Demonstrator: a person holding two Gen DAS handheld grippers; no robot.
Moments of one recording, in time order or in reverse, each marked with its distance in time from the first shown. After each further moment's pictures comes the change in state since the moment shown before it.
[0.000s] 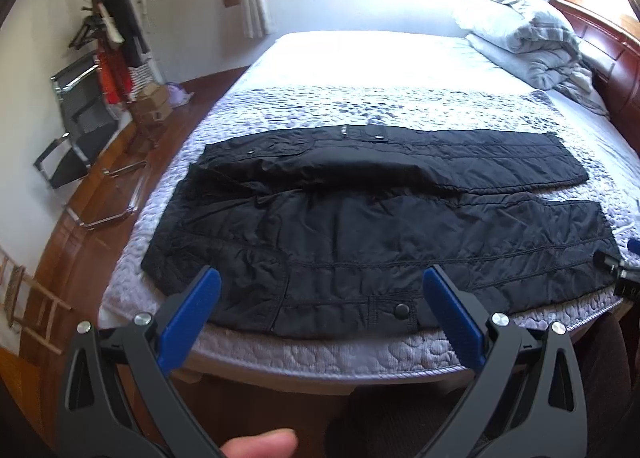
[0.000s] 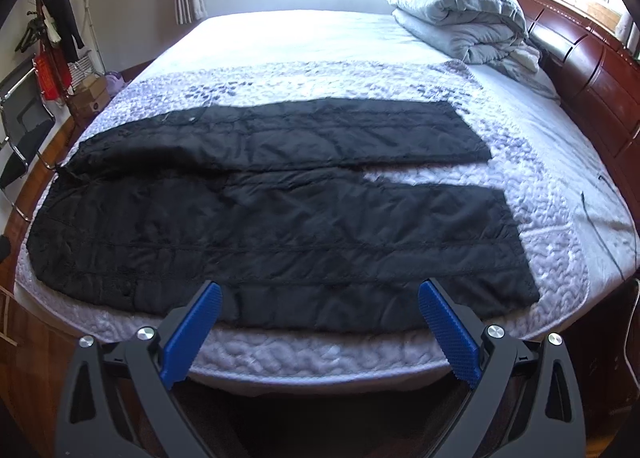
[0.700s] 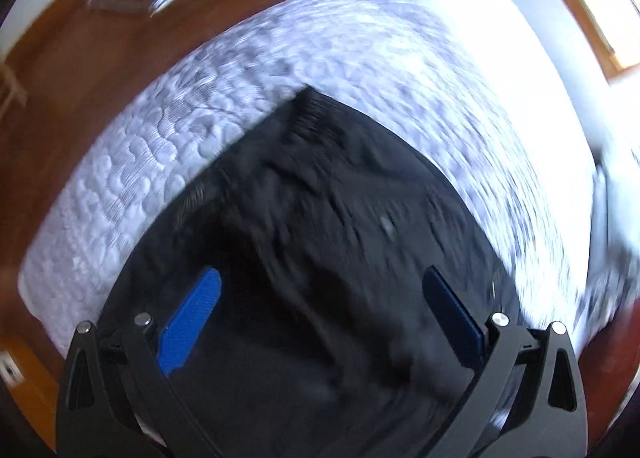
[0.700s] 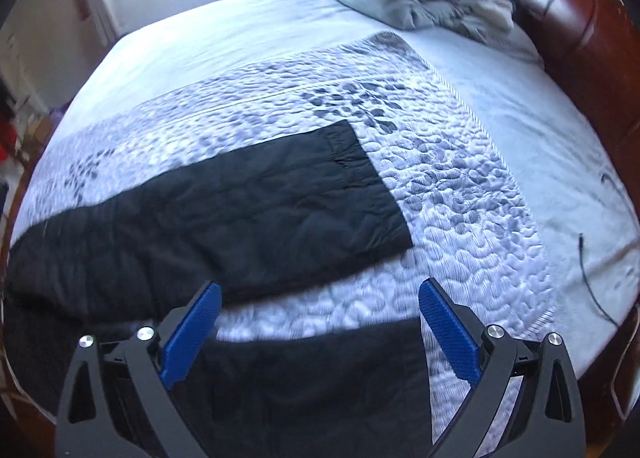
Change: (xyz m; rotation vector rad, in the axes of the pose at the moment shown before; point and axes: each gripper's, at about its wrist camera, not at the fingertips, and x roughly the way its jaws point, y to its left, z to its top) left arm 0.309 0.273 0.152 -0.809 0.505 -0.059; right arm 0.164 -0.230 0.176 0.189 0.155 -0.046
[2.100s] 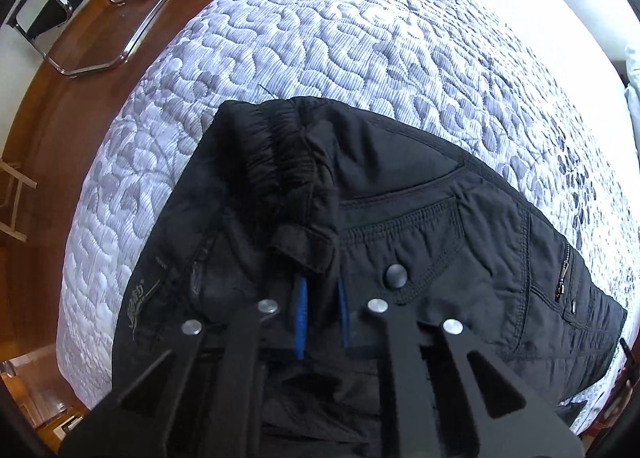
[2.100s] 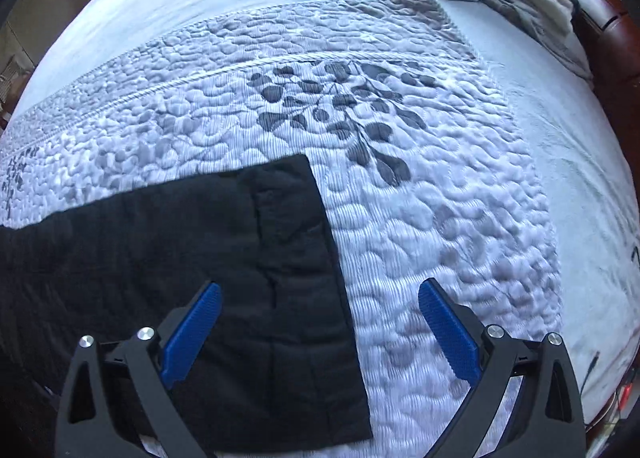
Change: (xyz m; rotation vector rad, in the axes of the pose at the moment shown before) left arm 0.062 -0.056 0.011 0.321 0.030 0.184; right arm 0.157 -0.017 0.117 -0.143 0.159 -0.015
